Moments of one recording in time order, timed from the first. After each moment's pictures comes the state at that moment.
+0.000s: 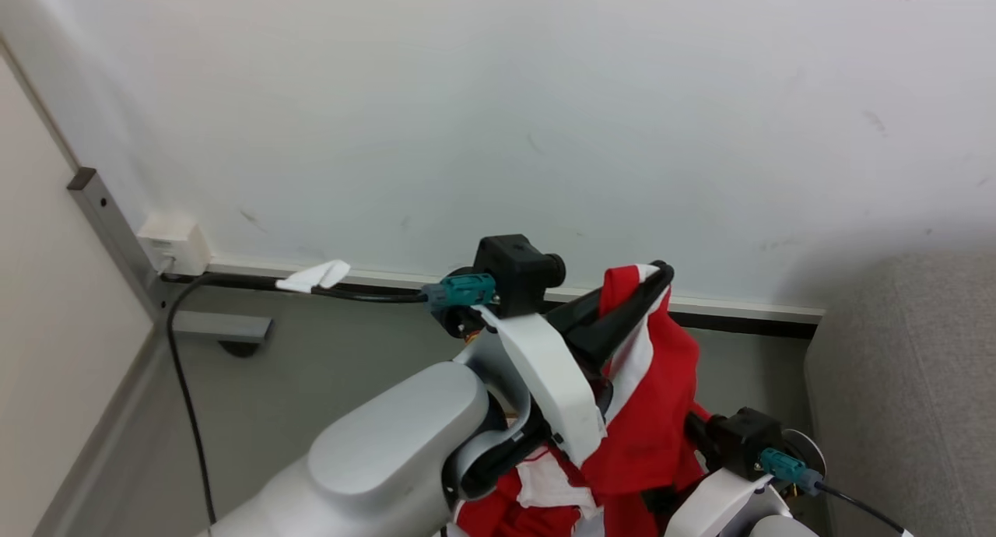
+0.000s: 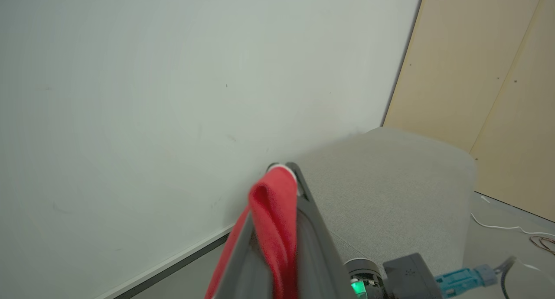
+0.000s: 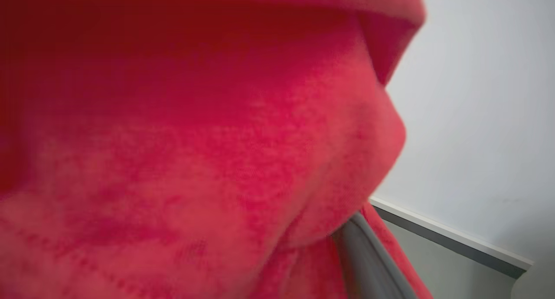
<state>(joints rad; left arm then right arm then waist) -0.85 0.20 -1.03 0.26 -0.88 -0.03 -0.11 -0.43 -0.13 0.71 0.62 0.55 0.13 -0.26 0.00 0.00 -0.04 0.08</state>
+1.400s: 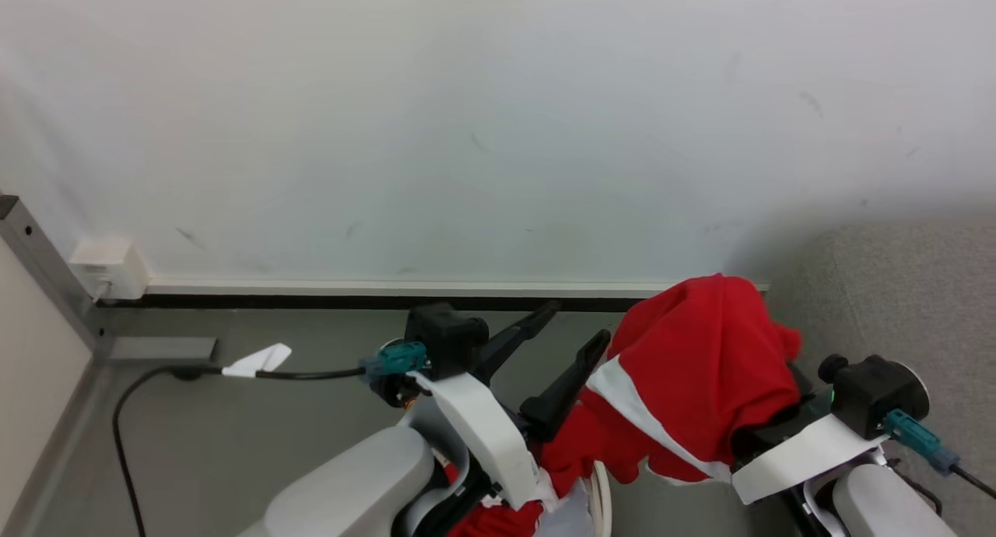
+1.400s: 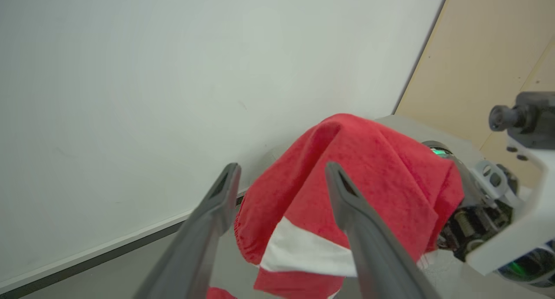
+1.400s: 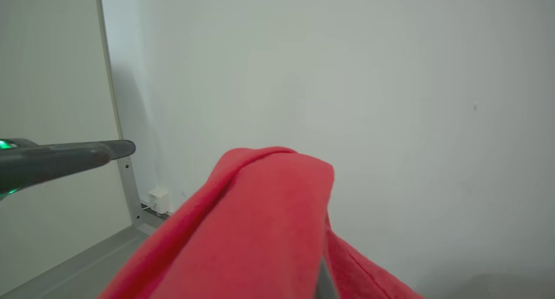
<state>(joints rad) -0.71 0.28 -1.04 0.27 -0.90 0.01 -0.20 -0.37 -0.20 0.44 0.31 0.43 0.13 -0.26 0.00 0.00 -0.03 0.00</state>
